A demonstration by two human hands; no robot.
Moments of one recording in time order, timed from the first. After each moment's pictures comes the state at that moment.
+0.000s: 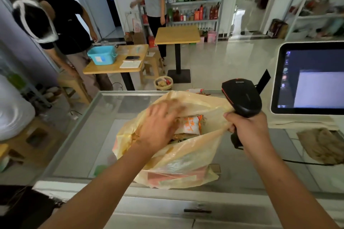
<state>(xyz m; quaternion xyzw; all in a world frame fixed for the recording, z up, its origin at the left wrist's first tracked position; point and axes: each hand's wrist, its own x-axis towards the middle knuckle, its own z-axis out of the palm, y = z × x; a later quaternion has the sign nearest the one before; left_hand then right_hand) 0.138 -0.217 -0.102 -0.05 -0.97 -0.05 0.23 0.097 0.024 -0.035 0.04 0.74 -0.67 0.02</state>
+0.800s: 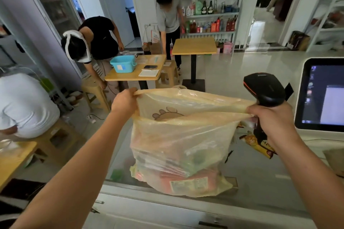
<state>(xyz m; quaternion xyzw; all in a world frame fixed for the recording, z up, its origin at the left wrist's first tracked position) 0.131 -0.369 -0.025 0.31 -0.93 -0.16 0.14 0.076 0.010 0.006 0.00 0.73 -0.68 -0.01</state>
